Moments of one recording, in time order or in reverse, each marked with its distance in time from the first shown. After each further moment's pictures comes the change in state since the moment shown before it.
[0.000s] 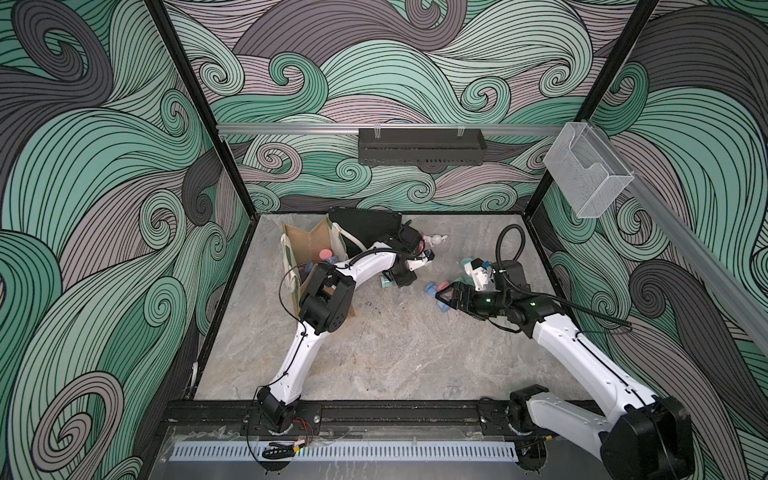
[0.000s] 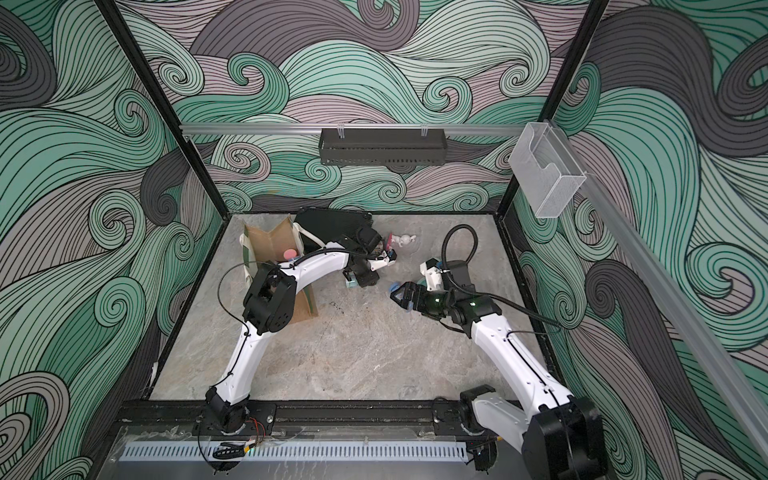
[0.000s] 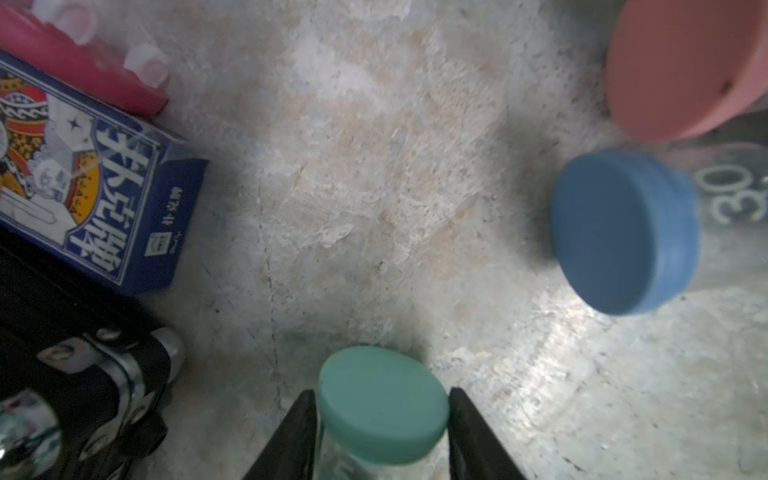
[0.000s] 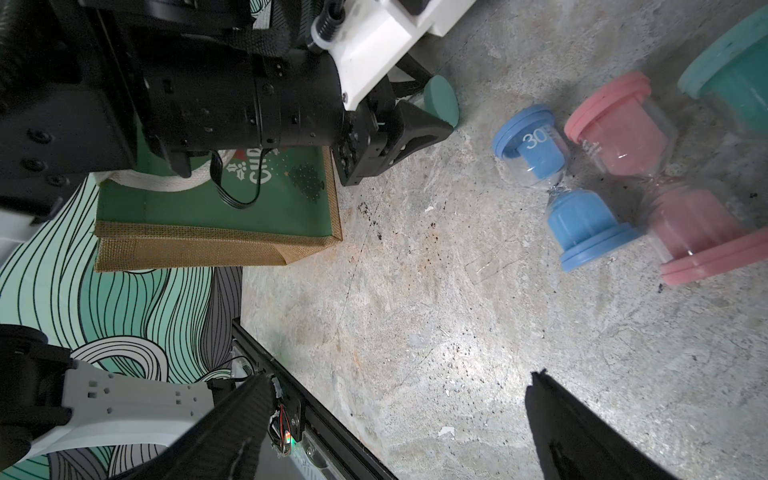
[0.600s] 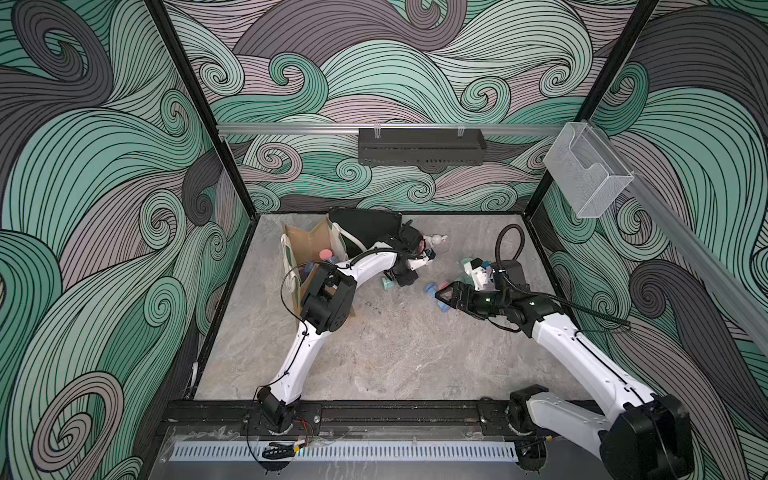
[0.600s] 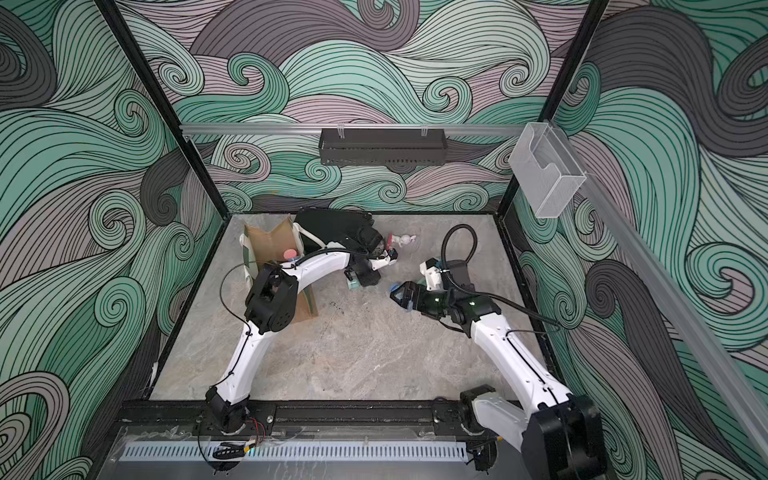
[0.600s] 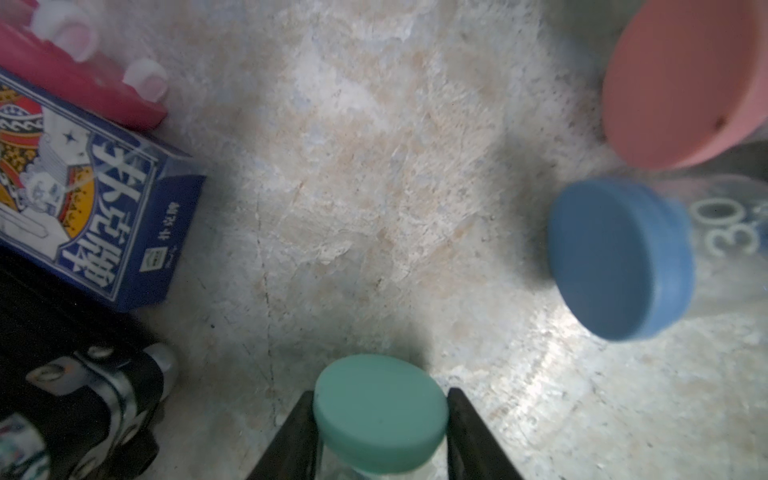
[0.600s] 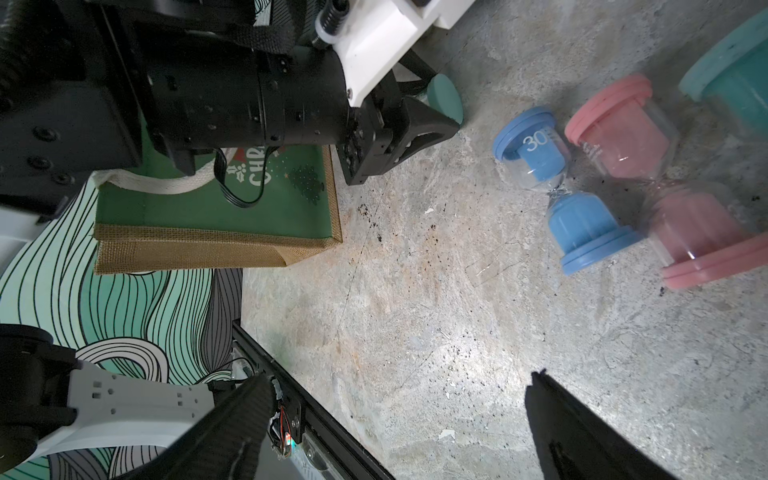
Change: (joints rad) left arm -0.003 0.021 0.027 0.004 0.016 -0.017; right arm 0.000 0.006 0.000 0.010 0.000 0.003
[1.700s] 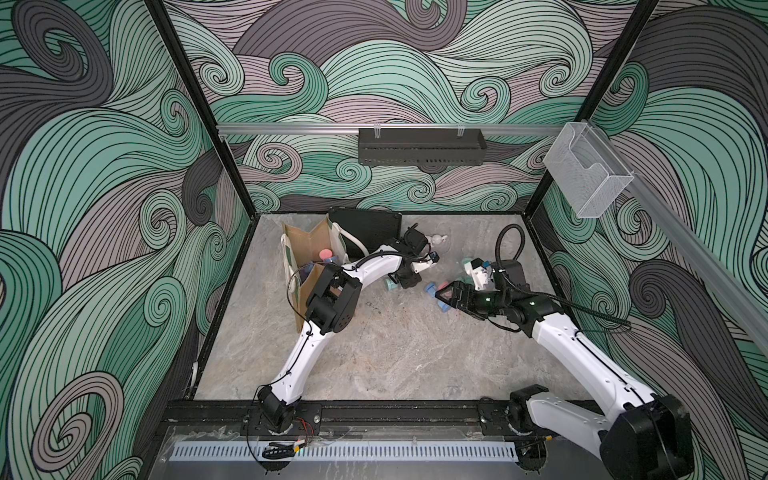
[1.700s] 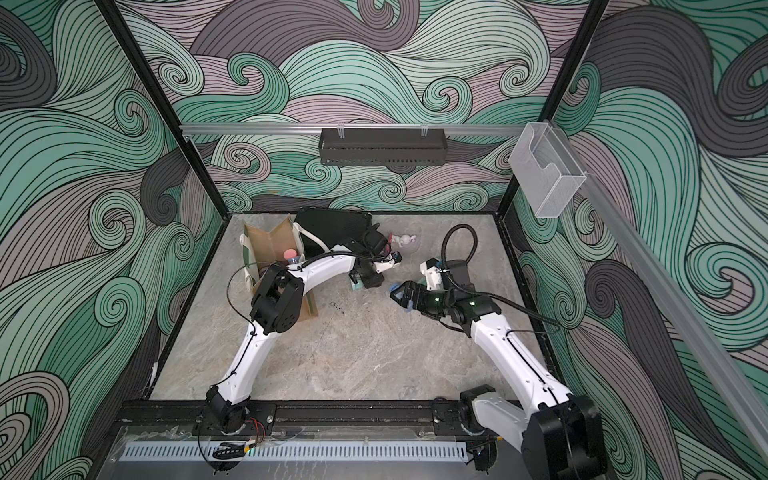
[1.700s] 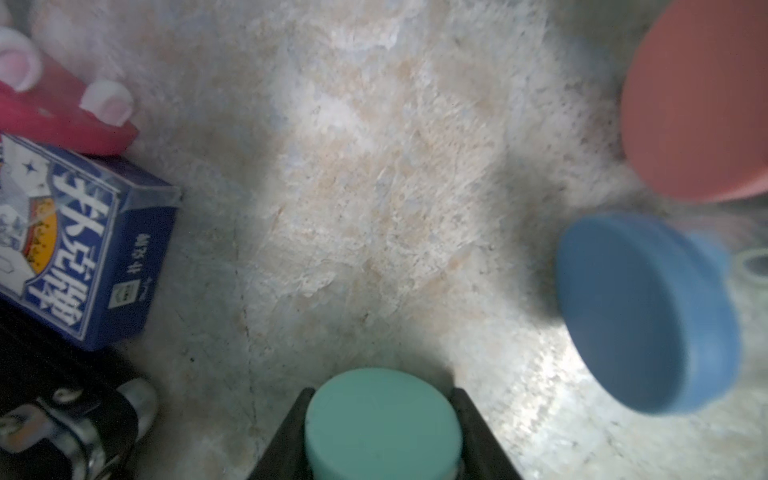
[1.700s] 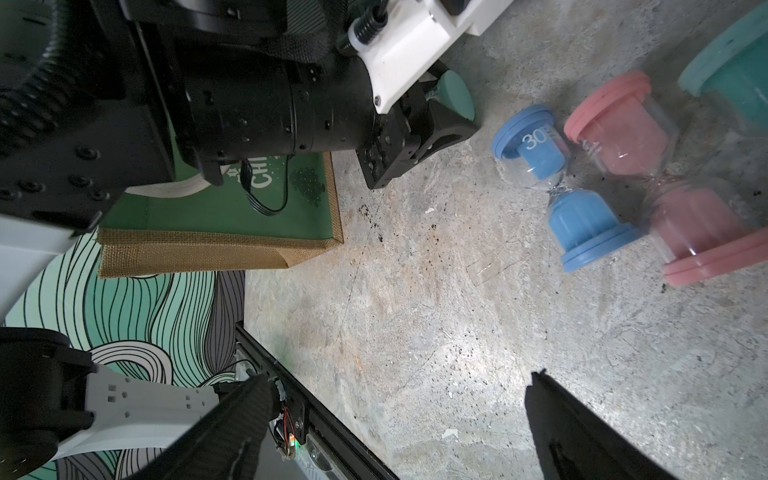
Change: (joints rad) left arm -0.029 0.035 0.024 0.012 -0.047 -0.018; right arm 0.000 -0.002 0.006 -0.013 0.001 0.011
